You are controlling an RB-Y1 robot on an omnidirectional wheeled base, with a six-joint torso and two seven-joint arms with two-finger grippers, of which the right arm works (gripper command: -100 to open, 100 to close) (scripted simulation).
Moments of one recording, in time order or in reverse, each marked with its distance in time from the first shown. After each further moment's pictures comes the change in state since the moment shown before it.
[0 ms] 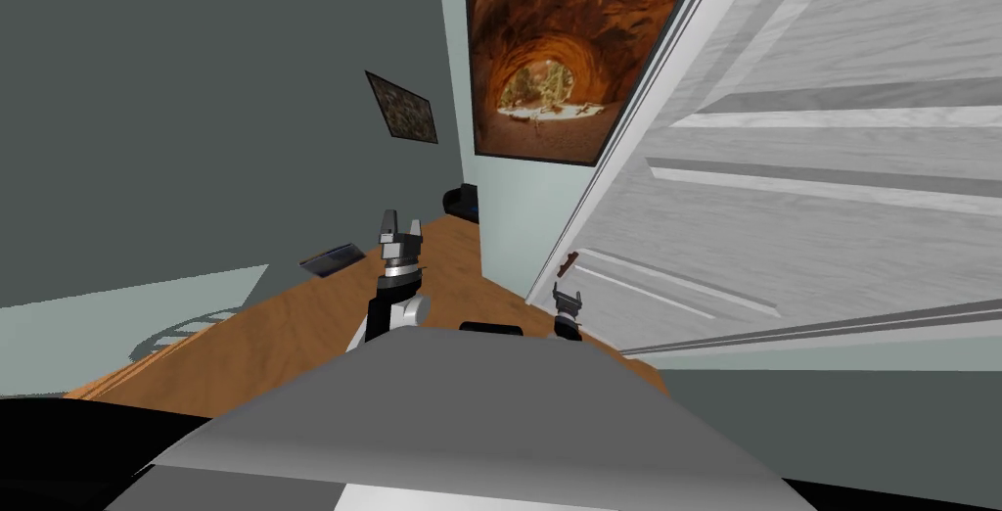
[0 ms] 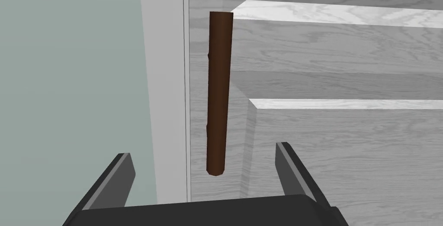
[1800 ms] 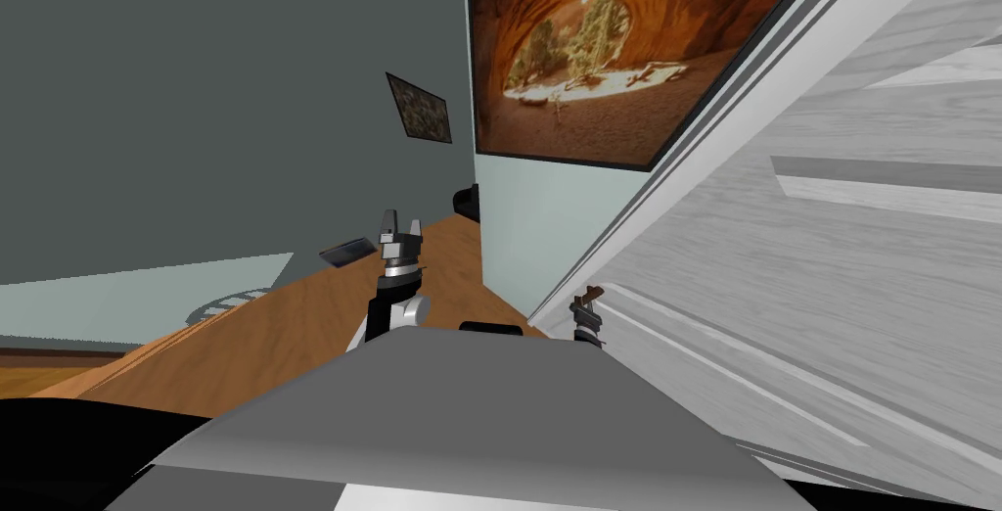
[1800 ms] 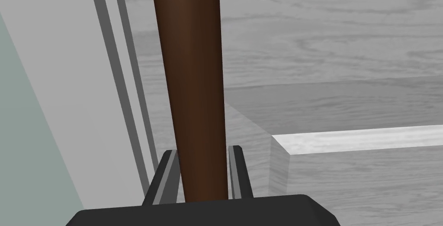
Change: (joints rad) arm -0.008 -0.153 -0.033 0.186 -0.059 -0.061 -0.256
